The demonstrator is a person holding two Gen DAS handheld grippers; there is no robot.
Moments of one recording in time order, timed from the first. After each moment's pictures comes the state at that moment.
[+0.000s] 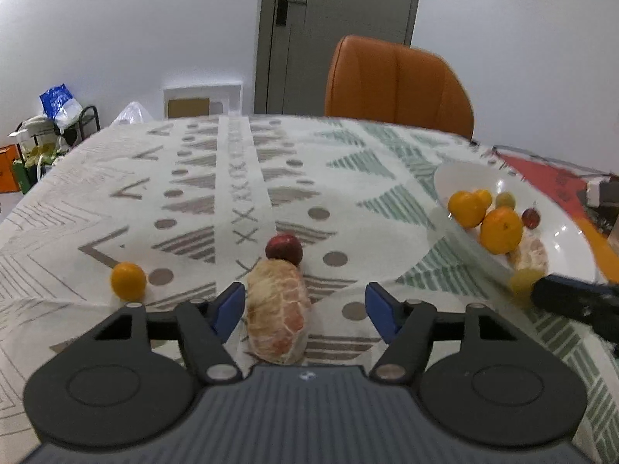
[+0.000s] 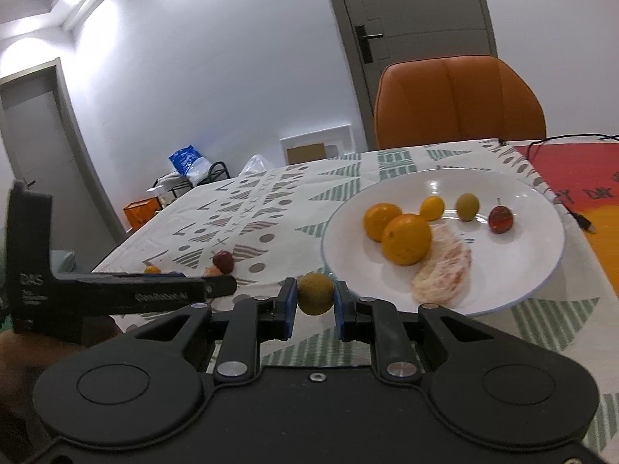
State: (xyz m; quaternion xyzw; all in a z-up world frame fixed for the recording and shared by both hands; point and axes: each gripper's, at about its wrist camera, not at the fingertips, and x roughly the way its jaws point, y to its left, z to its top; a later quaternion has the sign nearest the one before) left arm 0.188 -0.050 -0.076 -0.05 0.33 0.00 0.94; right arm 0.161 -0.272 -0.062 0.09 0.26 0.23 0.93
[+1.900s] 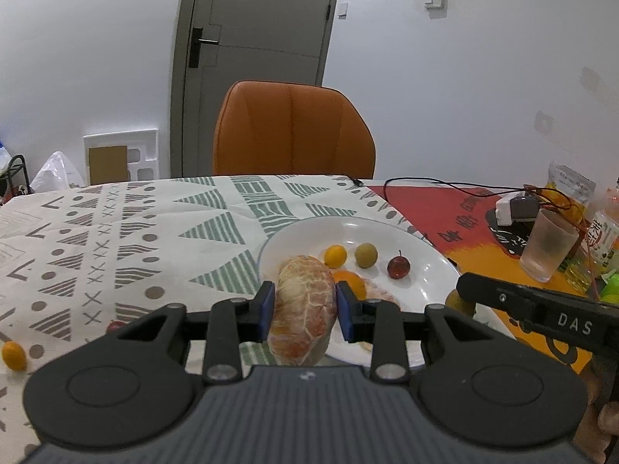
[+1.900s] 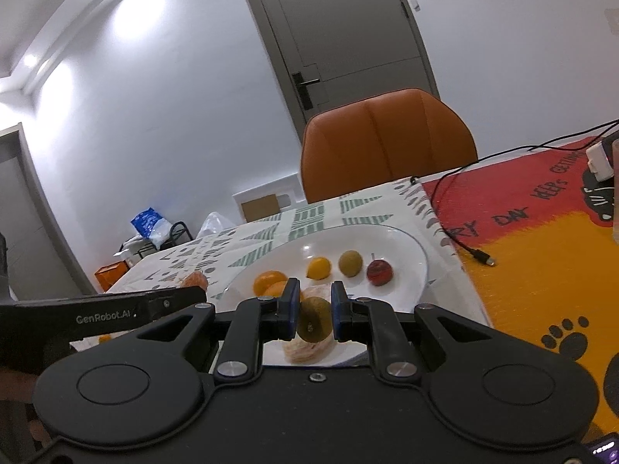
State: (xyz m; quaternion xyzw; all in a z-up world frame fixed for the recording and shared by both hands) left arm 0.191 -0.145 -0.032 -0.04 0.27 -0.12 0.96; right arm 0.175 -0.367 -0.053 0.15 0.21 0.16 0.95
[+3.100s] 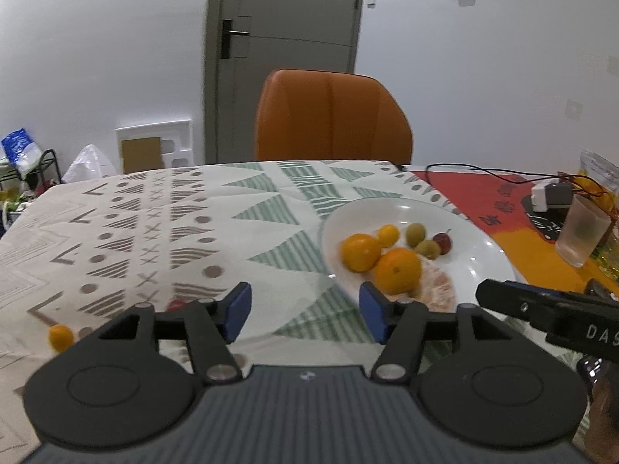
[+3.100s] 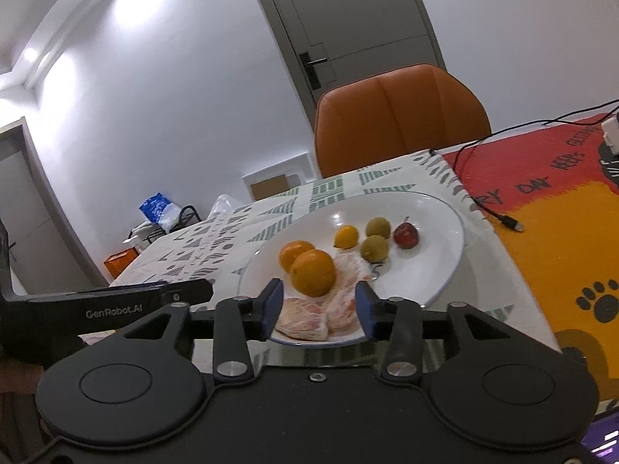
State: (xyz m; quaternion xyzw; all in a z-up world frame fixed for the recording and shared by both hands) left arm 0.179 -0.114 -0.036 -0.02 0.29 -0.06 0.96; right arm 0.169 -0.339 -0.060 0.15 0.24 0.18 0.94
